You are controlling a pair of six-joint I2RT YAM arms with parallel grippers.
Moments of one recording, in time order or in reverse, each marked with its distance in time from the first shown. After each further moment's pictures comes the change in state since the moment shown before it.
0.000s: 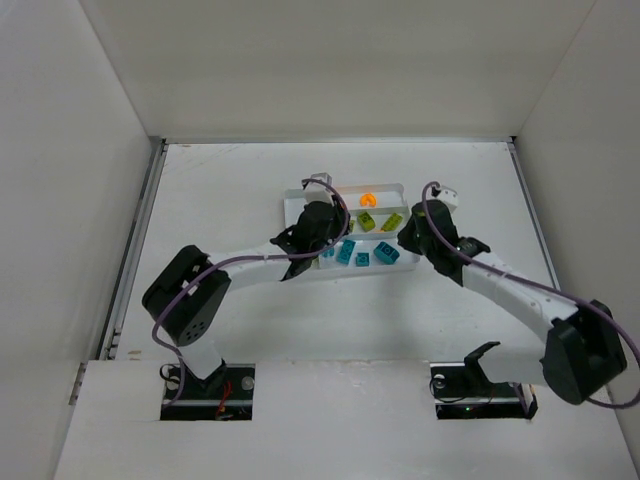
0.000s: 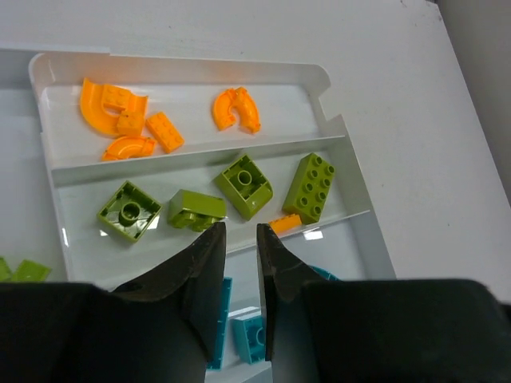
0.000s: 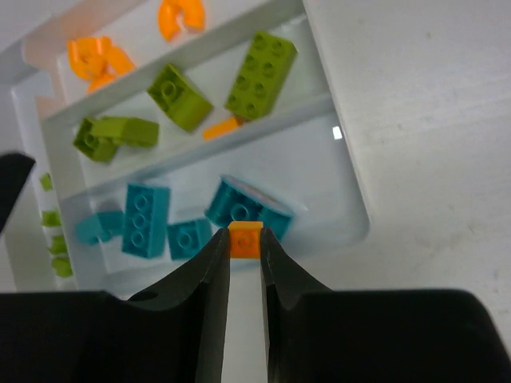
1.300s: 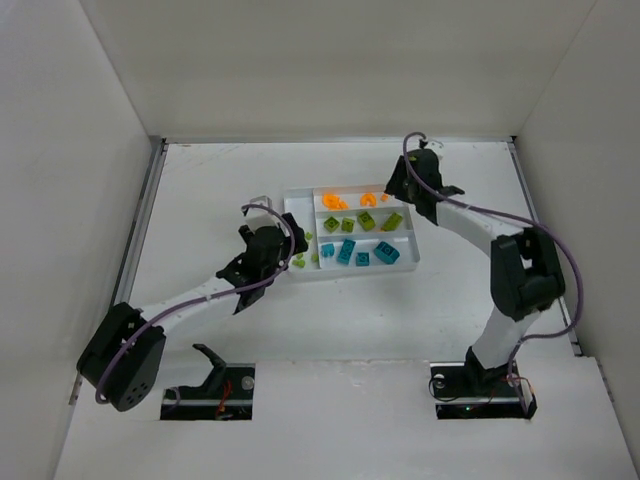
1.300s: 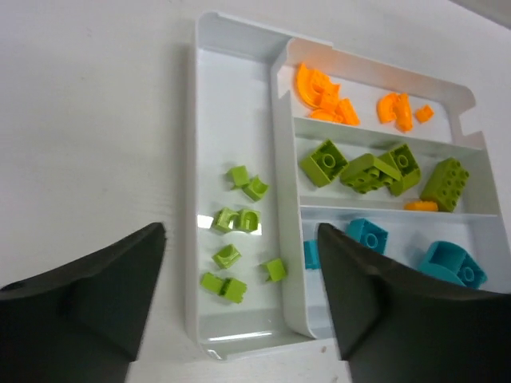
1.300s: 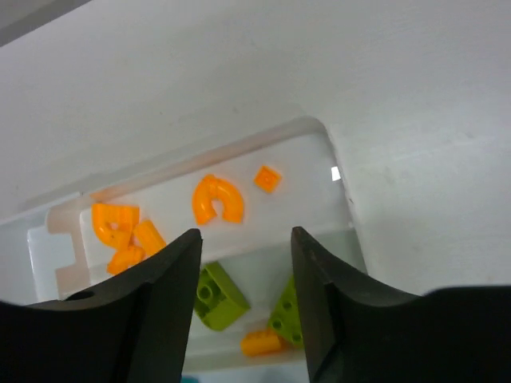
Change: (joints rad) left arm 0.121 -0.472 -0.408 -0.129 -0.140 -0.003; right arm -0.192 0.619 0.531 0.155 -0.133 -0.171
